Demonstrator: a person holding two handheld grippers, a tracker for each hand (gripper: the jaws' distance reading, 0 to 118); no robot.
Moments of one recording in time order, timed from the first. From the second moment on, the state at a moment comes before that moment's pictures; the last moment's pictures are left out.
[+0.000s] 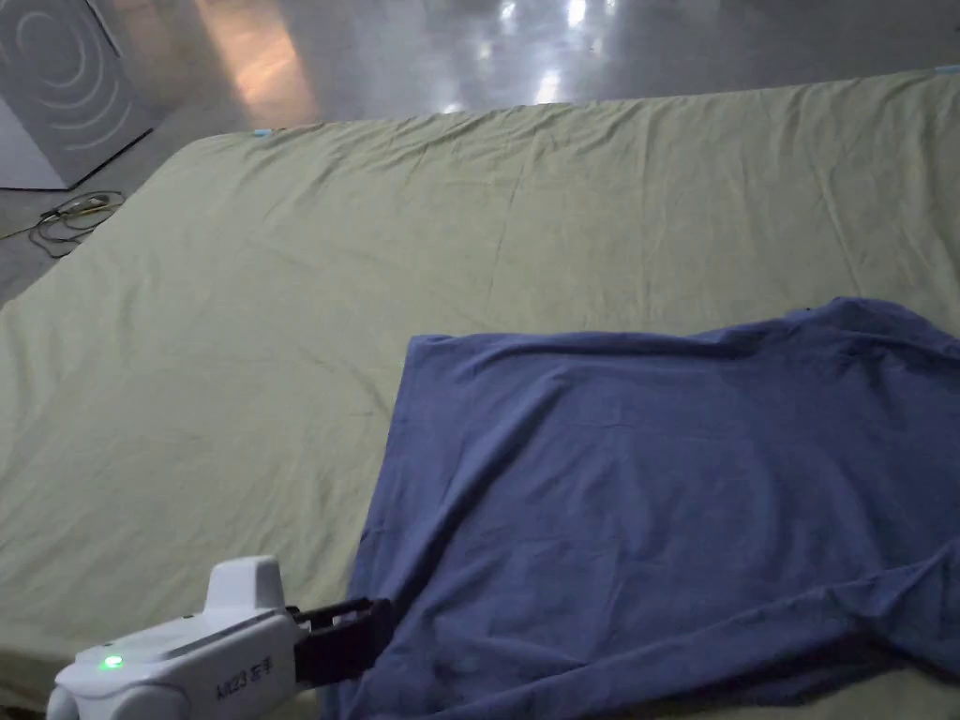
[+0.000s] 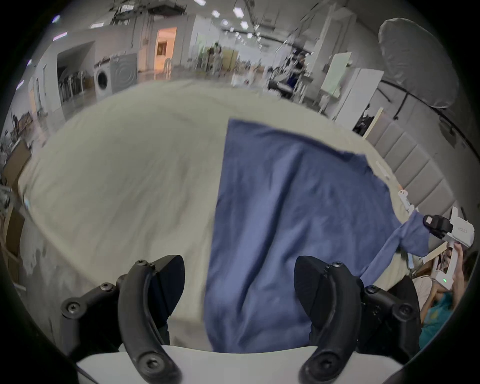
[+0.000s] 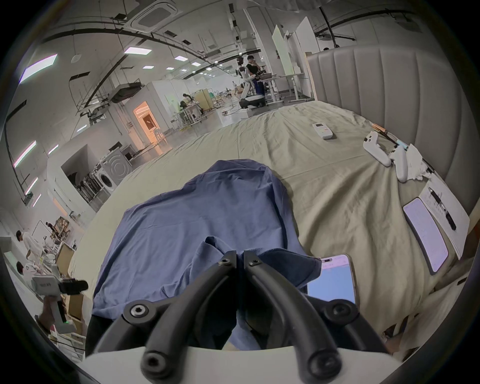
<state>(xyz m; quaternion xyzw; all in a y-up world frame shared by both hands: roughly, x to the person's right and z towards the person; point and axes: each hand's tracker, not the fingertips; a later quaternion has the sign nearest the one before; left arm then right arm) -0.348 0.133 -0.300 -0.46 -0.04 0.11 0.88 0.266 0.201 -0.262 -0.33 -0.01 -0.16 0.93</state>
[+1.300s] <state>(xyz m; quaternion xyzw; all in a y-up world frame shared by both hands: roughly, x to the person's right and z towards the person) -0.320 0.190 -0.457 -0.39 -0.06 0.15 0.91 0.289 0.206 -0.360 -0.31 -0.02 -0.16 0.94</state>
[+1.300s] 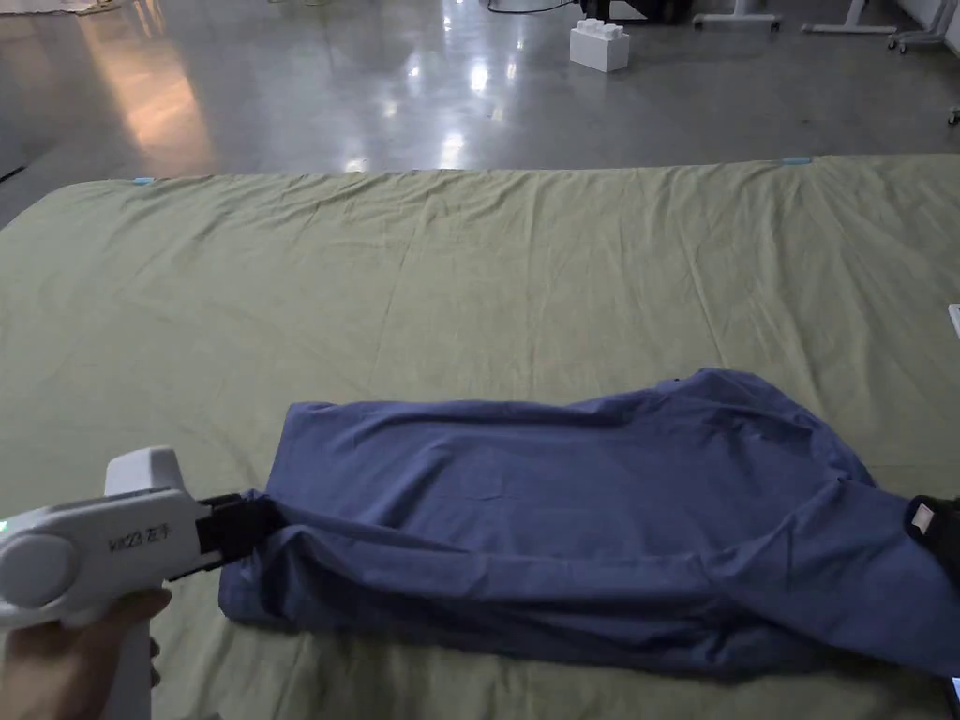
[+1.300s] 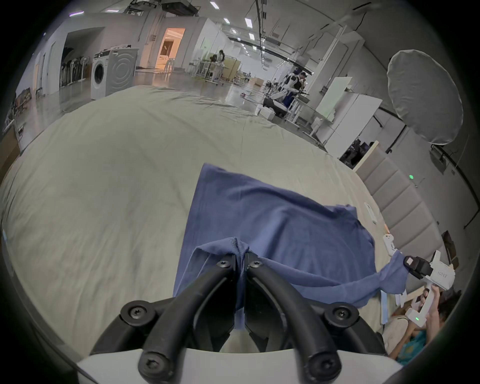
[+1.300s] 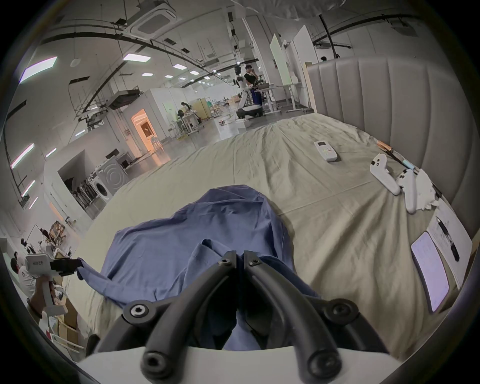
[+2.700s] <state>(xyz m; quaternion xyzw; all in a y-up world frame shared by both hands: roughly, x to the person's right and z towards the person) -0.245 0.348 -0.194 -0.02 -0.08 -0.05 1.00 0.175 0.315 -0.168 -0.06 0.02 0.03 1.00</state>
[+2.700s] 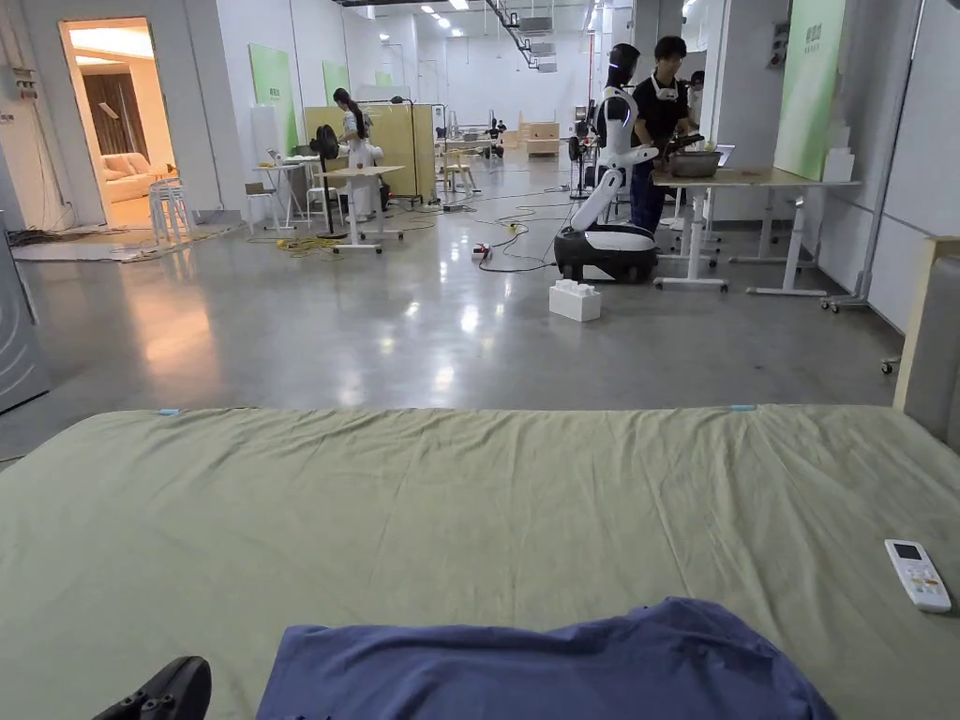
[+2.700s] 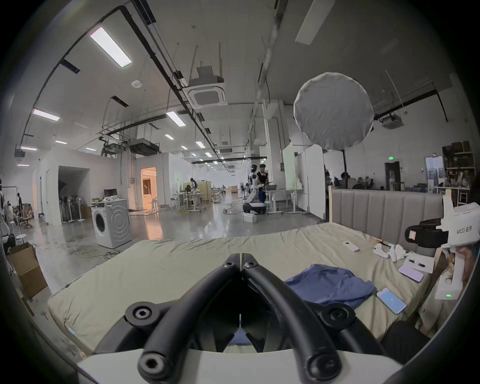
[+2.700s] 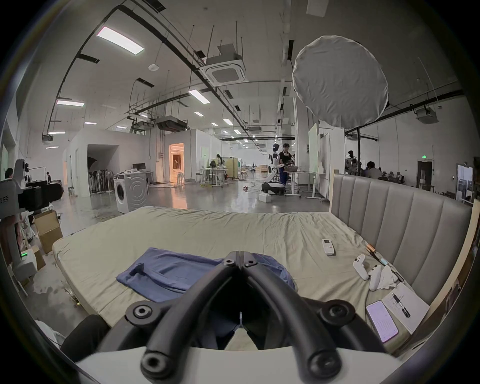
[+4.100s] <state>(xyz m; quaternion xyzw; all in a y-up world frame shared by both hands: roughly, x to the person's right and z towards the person) -0.252 0.092 -0.477 -0.49 0.01 -0.13 0.86 0.273 0.197 -0.282 -0.28 -0.05 -0.04 0.96</state>
